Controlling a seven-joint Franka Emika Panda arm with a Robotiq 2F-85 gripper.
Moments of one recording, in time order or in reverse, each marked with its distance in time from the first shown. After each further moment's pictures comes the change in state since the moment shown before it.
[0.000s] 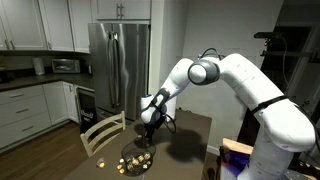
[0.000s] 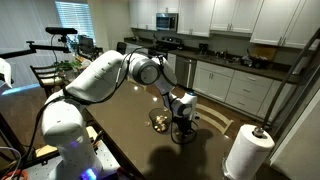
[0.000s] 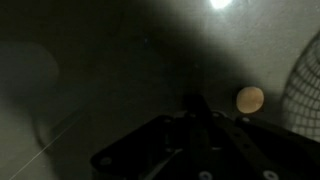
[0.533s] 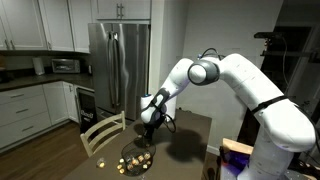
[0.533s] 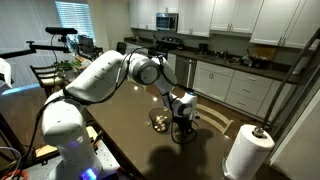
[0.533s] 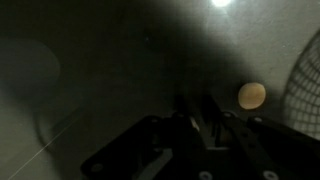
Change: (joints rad) arm 0.004 0.001 -0.004 0.006 0.000 0.004 0.000
